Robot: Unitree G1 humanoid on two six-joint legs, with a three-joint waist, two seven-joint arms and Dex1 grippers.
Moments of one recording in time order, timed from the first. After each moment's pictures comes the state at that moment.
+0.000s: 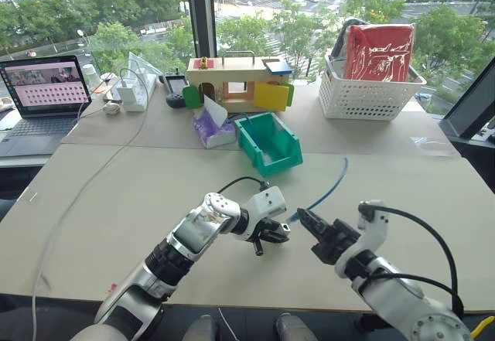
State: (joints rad) left arm -0.65 0.30 -0.51 -0.07 -0.13 0.88 -0.92; right arm 0.12 -0.38 -0.04 -0.75 1.40 0.68 -0.42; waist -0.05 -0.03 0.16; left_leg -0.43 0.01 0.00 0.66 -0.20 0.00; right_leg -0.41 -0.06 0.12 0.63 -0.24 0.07
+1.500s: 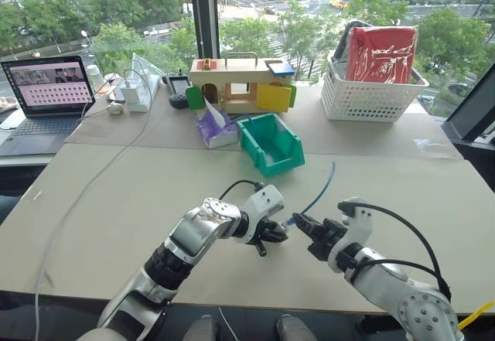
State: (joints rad) left arm -0.62 0.27 -0.46 -0.14 -0.22 1.07 -0.75; right arm -0.01 -0.47 0.02 -0.62 1.25 0.79 -0.35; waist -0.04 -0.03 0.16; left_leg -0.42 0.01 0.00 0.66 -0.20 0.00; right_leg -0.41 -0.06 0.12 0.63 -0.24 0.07
